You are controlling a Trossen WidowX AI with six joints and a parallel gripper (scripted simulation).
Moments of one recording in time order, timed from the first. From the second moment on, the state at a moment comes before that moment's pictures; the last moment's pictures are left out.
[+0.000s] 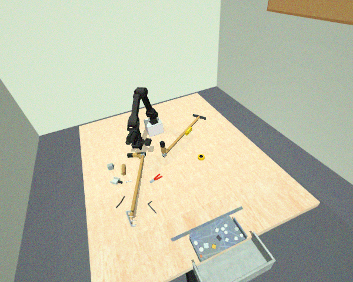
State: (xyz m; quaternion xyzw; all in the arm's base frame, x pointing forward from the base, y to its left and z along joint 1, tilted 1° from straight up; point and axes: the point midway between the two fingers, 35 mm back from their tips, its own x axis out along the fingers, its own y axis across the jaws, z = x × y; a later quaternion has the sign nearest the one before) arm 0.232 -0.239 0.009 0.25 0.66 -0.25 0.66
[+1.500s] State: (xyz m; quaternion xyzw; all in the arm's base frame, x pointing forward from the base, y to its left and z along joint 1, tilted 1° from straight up) arm 0.178 -0.290 0.009 0.25 0.66 -0.25 0.66
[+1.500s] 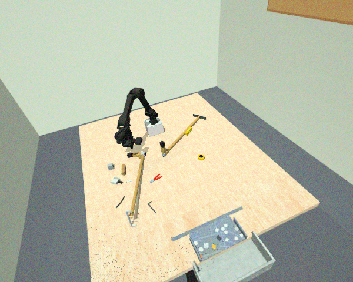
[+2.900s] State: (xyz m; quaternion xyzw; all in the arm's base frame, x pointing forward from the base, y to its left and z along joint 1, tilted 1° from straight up) arm 0.163 -0.300 0.103 0.25 0.66 -0.25 0.66
